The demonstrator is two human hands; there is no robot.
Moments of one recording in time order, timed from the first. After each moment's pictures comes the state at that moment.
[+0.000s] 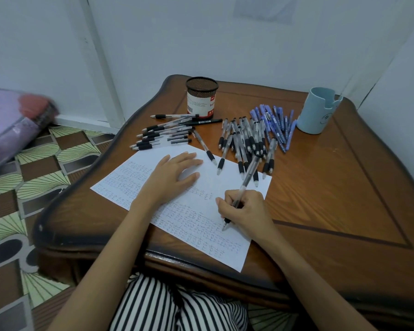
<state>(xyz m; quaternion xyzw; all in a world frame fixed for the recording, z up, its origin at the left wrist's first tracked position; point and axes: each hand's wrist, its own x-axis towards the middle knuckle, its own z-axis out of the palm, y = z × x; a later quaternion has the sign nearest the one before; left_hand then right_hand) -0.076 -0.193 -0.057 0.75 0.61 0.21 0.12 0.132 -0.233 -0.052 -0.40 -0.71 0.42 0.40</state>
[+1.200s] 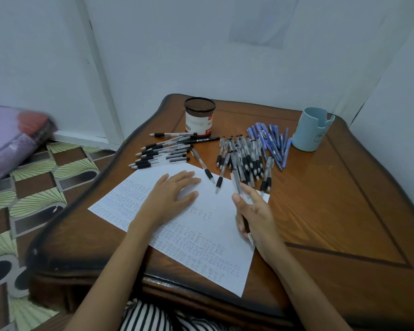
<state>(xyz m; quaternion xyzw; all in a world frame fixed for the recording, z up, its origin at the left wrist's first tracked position) -0.078 -0.190 -0.062 0.75 0.61 0.21 0.13 0.137 -0.225 -0.038 -0.43 -0.56 0.55 0.44</state>
